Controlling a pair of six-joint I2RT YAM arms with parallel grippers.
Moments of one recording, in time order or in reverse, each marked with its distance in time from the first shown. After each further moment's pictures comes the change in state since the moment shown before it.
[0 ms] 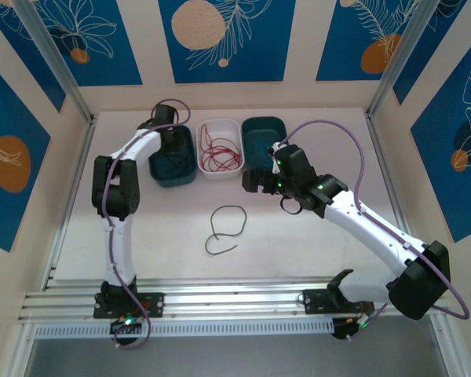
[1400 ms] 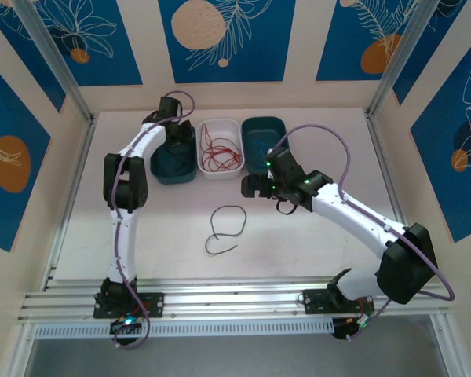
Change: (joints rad) left arm 0.001 0.176 0.260 -0.021 0.216 -0.004; right arm -0.004 0.133 0.001 -0.066 0.002 0.048
